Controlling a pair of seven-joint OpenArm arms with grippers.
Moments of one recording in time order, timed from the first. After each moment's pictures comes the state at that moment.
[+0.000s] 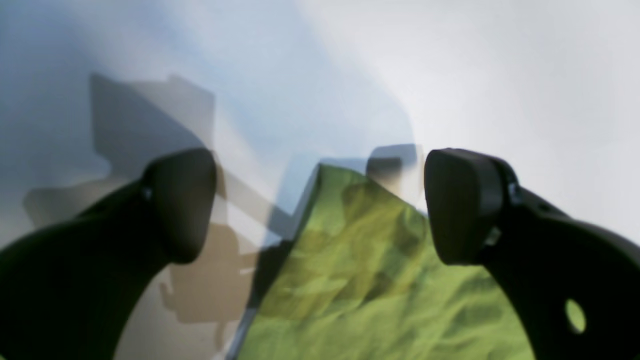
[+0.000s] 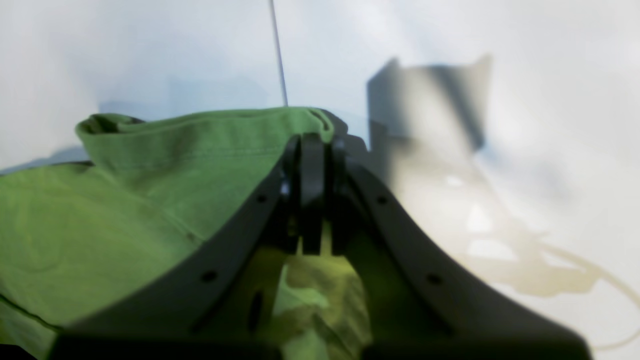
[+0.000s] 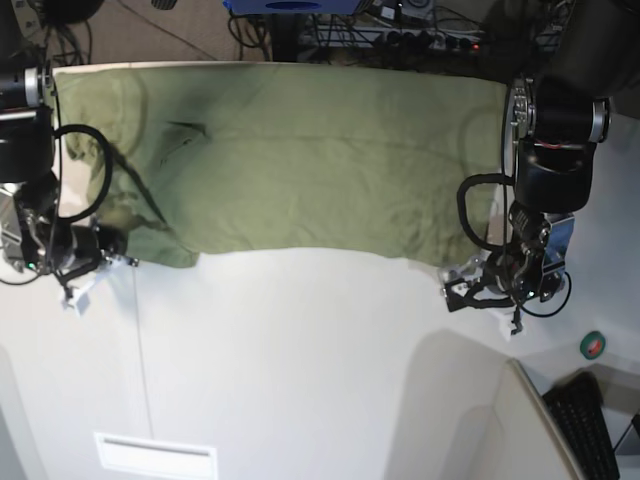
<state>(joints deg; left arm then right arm) -27.0 -17.4 3.6 36.0 -24.5 0.0 39.4 21.0 19.6 -4.3 40.3 34.2 10.0 -46.0</state>
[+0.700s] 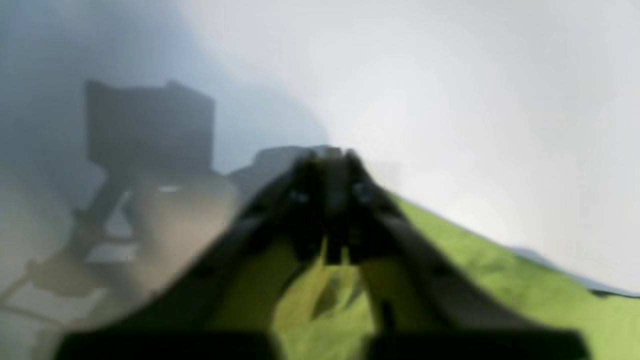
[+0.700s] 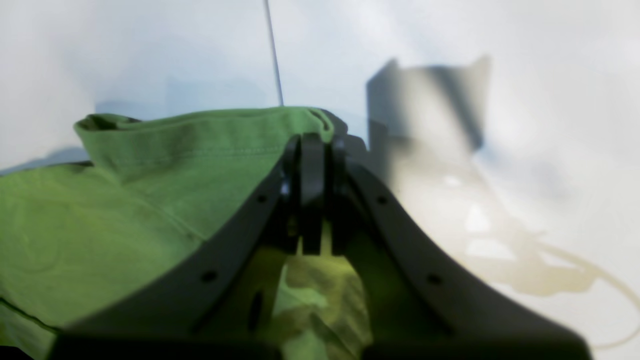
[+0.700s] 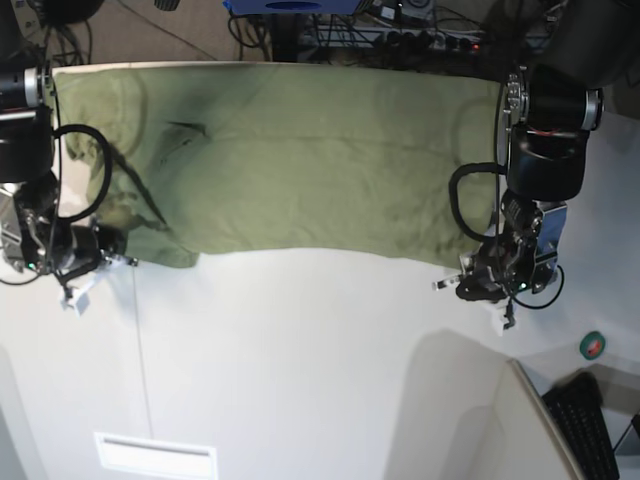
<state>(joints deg) -24.6 -16.1 3.9 38.1 -24.6 0.2 39.3 21.1 19.6 -4.5 40.3 34.0 10.0 -45.9</state>
